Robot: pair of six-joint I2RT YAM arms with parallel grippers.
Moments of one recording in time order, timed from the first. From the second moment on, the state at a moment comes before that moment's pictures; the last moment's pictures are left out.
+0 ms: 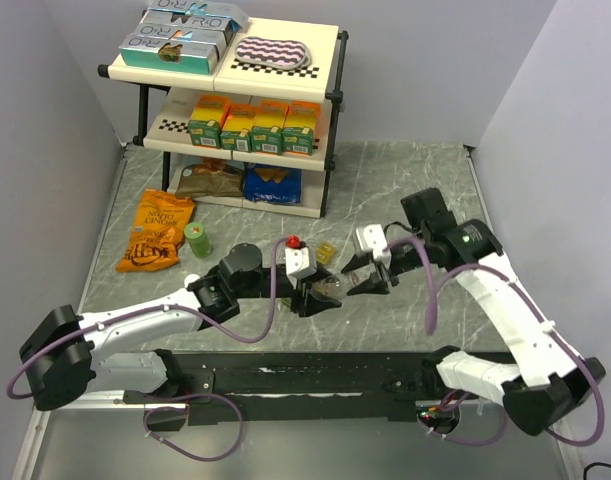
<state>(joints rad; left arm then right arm) -0.99 1.19 0.69 0.45 0.50 -0.03 0.43 1.12 1.26 -1.16 -1.05 -1.04</state>
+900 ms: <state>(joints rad) -1.19 1.07 0.59 0.46 -0.05 0.10 0.44 1.13 1.14 -0.74 -0.97 0.00</state>
